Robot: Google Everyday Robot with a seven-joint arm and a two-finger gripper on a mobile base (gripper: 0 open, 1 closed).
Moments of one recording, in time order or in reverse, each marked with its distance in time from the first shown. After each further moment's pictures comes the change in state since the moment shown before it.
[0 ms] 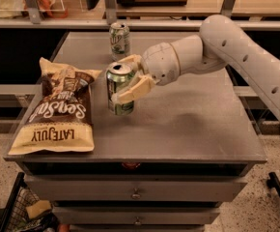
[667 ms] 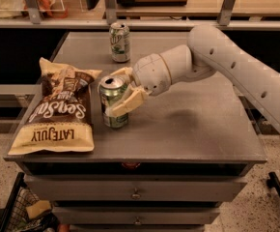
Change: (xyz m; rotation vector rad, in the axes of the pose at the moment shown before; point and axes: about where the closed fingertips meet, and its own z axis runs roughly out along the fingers) arm 0.017 0.015 0.026 -0.062 0.020 0.003
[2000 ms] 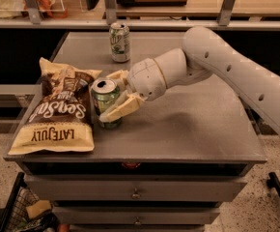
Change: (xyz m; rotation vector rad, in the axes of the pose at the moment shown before) arm 0.007 0.007 0.016 -0.011 0.041 -0.056
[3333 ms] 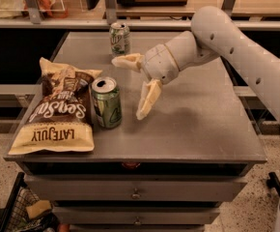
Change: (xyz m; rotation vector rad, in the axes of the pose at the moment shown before) arm 0.032 -0.035 -0.050 0.005 0.173 -0.017
